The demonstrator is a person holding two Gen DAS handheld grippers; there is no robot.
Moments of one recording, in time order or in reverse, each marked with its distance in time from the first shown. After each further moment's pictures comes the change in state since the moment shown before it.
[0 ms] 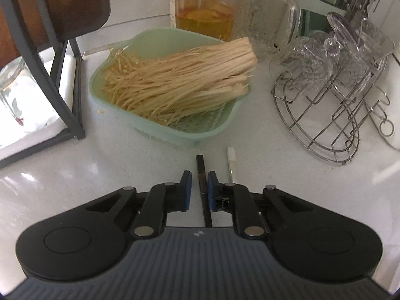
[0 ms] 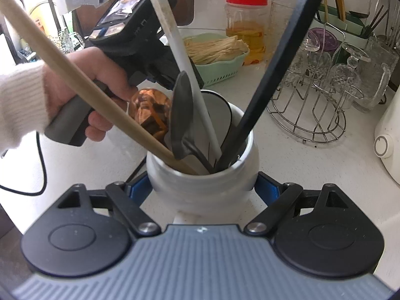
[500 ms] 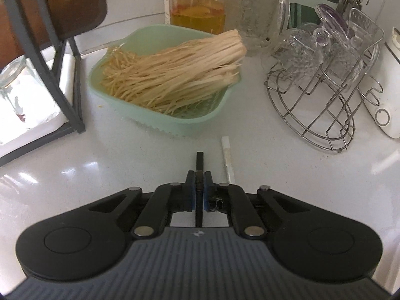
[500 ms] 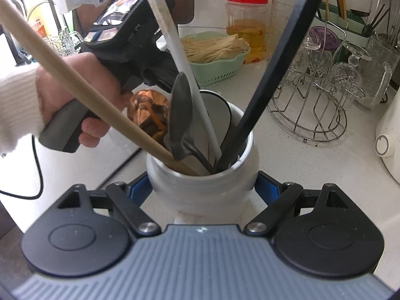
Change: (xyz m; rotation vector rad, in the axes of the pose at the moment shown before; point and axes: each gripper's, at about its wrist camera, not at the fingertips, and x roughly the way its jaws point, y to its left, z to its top) left arm -0.011 -0.001 -0.013 0.010 0.000 -0.007; right arm 0.001 -0.001 0.002 0.004 0.010 0.001
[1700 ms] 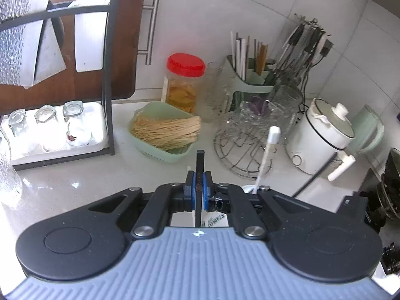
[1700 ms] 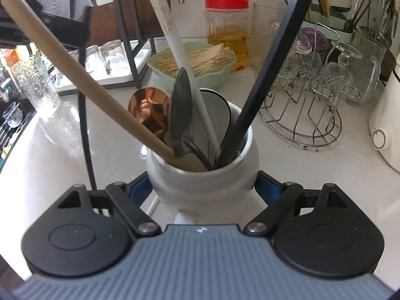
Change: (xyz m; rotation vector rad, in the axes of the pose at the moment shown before) left arm -0.211 0.021 -0.037 -0.077 -0.246 -0.187; right arm 0.019 0.016 0.014 0.130 -0.051 -0.114
